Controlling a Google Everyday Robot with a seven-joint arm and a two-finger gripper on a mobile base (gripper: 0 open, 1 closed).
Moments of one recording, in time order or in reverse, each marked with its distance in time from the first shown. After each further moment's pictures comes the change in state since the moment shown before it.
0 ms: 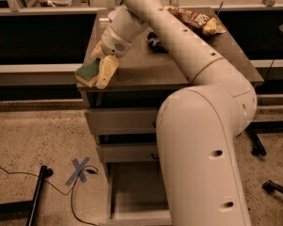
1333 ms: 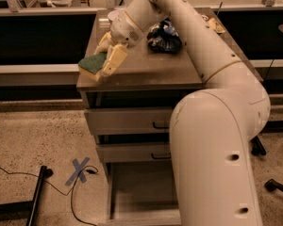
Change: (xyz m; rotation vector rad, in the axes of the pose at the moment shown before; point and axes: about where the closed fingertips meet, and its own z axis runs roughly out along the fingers) arm -0.019 0.024 -0.053 -0.019 -0.155 -0.099
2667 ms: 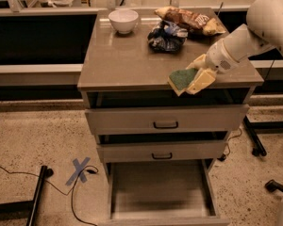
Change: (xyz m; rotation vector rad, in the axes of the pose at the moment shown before) arm 0.237 0.114 -0.161 0.412 0.270 0.446
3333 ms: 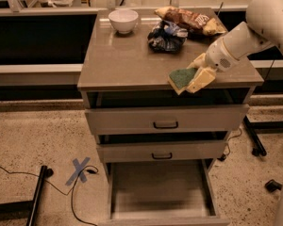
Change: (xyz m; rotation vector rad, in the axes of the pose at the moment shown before) arm -0.010 -0.001 -0.006 0.000 0.000 0.000
